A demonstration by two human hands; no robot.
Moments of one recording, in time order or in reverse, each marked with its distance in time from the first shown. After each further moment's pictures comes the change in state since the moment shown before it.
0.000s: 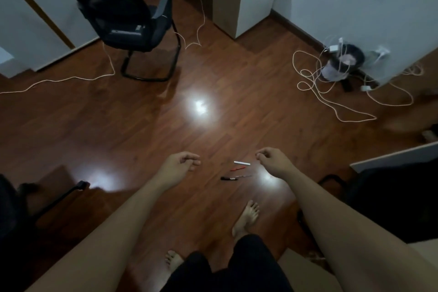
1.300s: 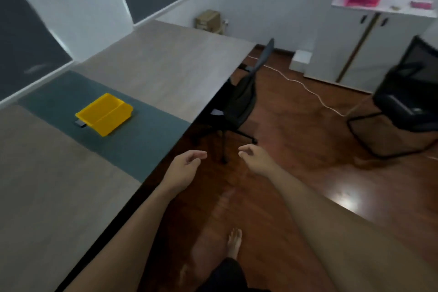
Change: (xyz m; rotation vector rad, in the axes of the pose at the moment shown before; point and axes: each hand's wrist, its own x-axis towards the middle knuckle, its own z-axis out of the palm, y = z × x) left_hand -0.583 -0.272 -0.002 -0.495 1.249 -0.274; right_hand -0.369 -0.257 0.431 -0.486 -0.857 -0.960
